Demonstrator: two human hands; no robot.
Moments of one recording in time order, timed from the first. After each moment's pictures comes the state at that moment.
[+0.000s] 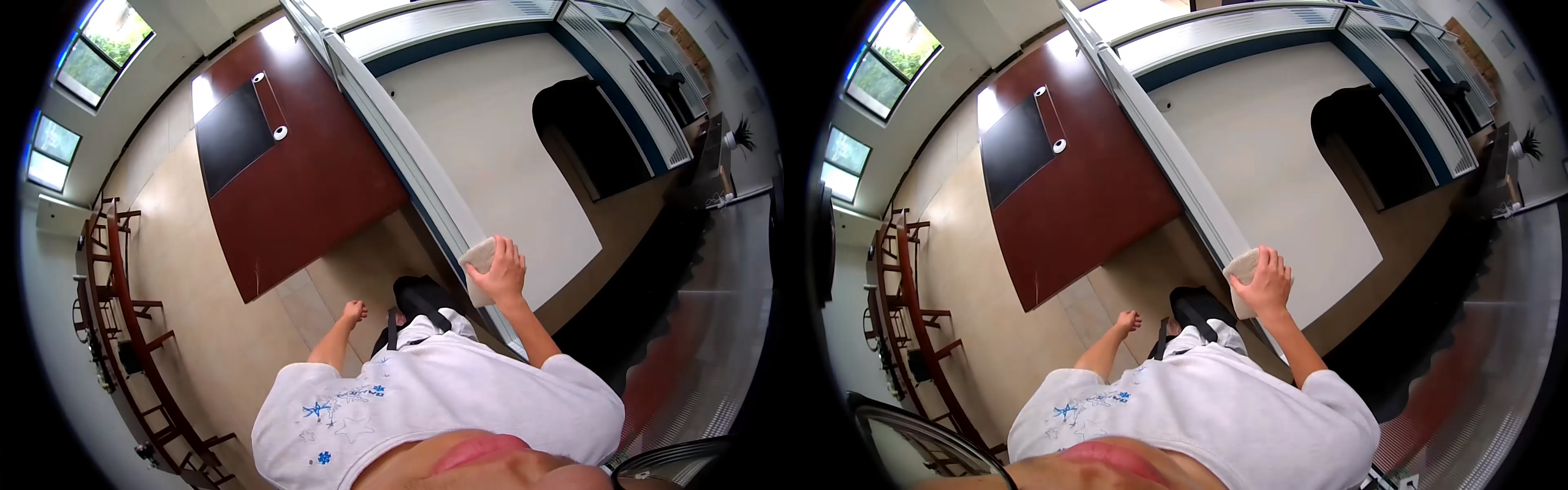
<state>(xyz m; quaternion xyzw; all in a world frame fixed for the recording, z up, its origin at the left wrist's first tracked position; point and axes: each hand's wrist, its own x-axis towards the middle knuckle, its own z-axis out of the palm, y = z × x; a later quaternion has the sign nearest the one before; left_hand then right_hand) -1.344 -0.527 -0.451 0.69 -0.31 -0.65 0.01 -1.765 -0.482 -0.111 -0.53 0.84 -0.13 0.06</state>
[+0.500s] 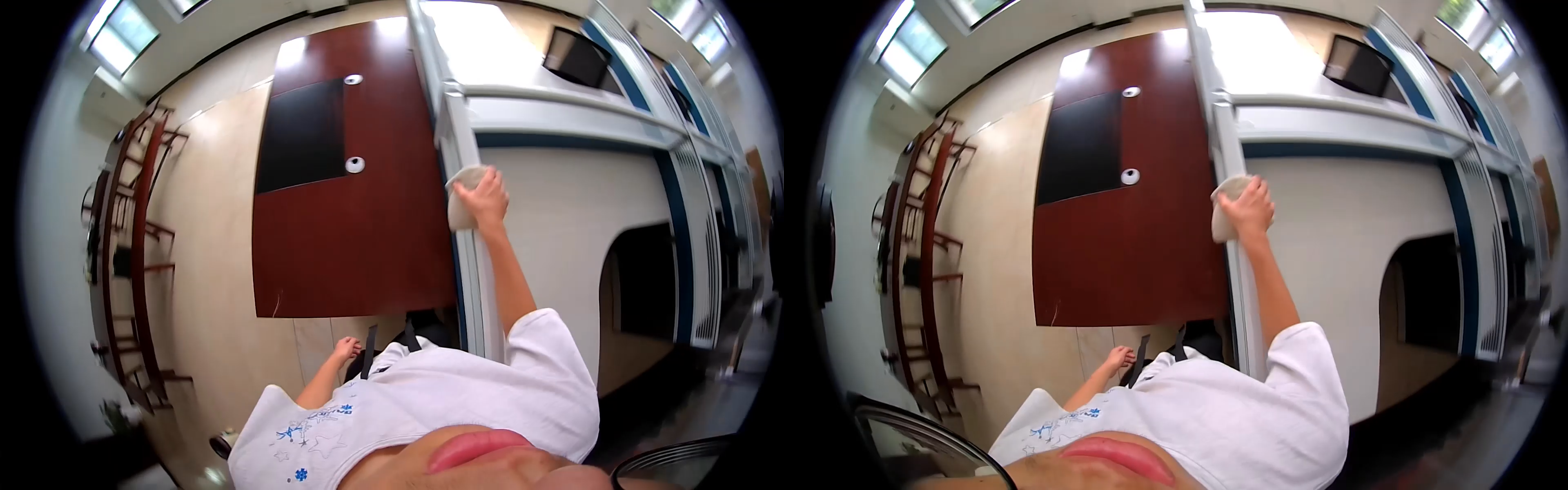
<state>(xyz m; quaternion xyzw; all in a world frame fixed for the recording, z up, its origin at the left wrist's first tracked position) -1.320 -0.665 -0.382 0.74 -0.14 -0.65 0.12 -1.698 -1.060 -0.123 -0.60 0.77 -0.22 0.09</state>
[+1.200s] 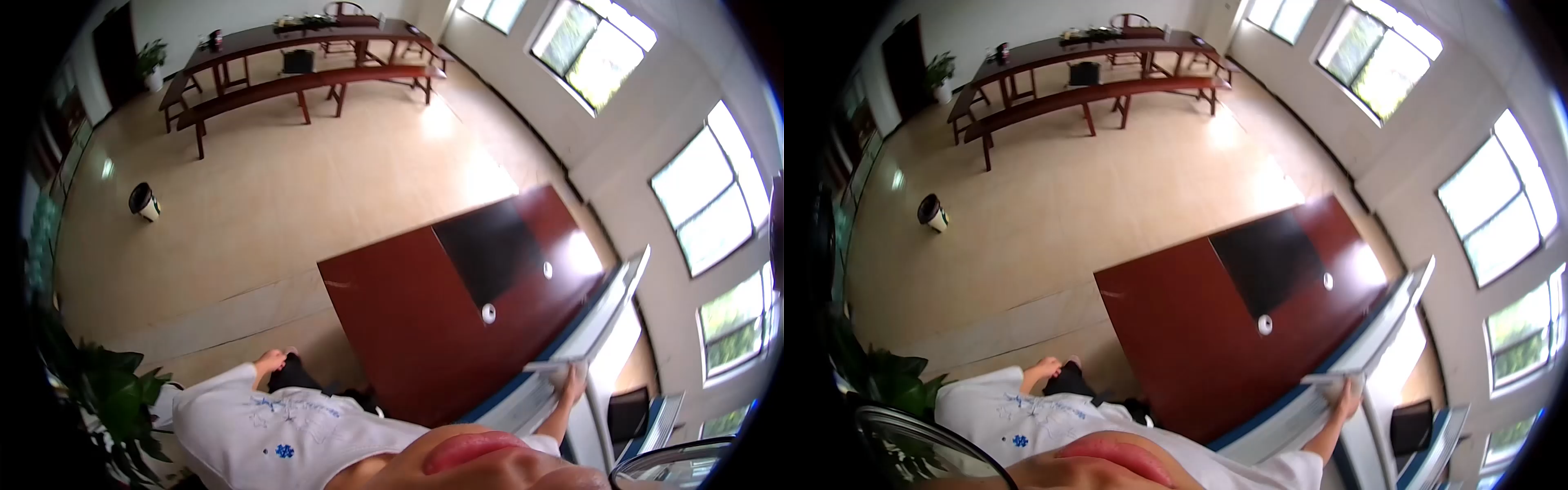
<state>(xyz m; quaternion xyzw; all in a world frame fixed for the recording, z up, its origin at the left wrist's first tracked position) -1.264 -0.458 -0.395 0.80 0.07 -0.46 0.39 -1.652 -1.283 -0.112 -0.60 0.76 -0.23 0.10</state>
